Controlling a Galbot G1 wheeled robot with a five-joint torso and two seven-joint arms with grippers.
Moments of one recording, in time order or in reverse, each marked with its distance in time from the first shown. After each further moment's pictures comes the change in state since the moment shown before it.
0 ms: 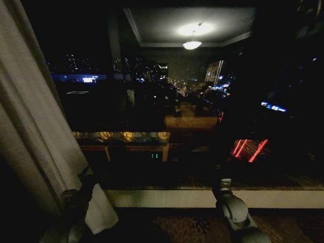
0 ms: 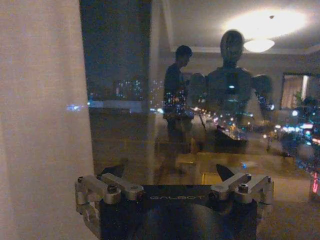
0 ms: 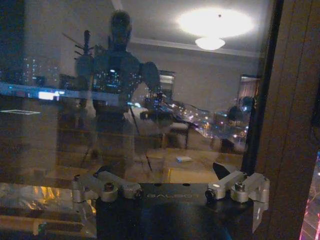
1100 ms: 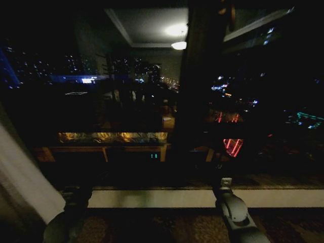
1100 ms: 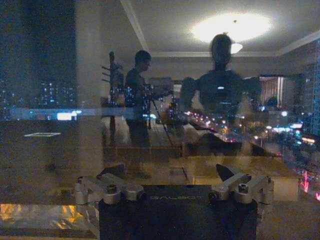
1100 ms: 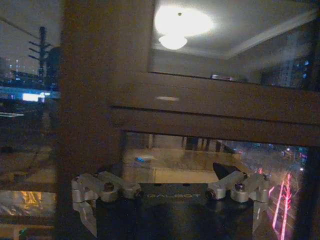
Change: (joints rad) left arm -0.035 0.041 -0.002 0.061 0.000 -0.044 0.033; right arm 0.005 0.019 0.016 0.001 -0.010 -0.010 0.028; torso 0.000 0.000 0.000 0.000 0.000
